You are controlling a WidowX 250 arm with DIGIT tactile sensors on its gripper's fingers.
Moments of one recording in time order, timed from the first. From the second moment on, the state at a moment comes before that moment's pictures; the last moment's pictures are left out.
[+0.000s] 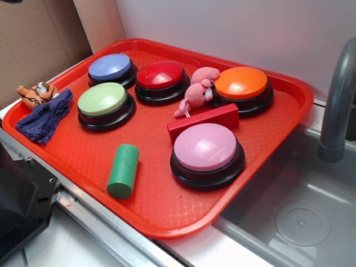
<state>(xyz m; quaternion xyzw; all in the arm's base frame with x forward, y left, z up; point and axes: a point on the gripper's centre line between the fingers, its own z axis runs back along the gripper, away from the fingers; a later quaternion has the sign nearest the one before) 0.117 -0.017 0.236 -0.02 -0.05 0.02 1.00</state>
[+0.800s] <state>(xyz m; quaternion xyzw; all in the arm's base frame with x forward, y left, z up) 0.114 -0.038 0.186 -0.03 -0.06 0.12 0.99</state>
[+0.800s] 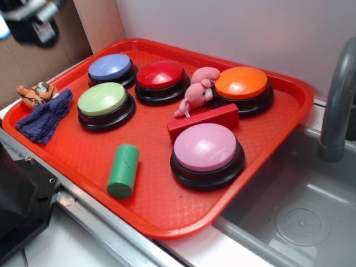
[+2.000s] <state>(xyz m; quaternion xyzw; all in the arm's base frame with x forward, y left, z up) 0.134 -0.082 0.052 -0.04 -0.08 0.19 0.98</state>
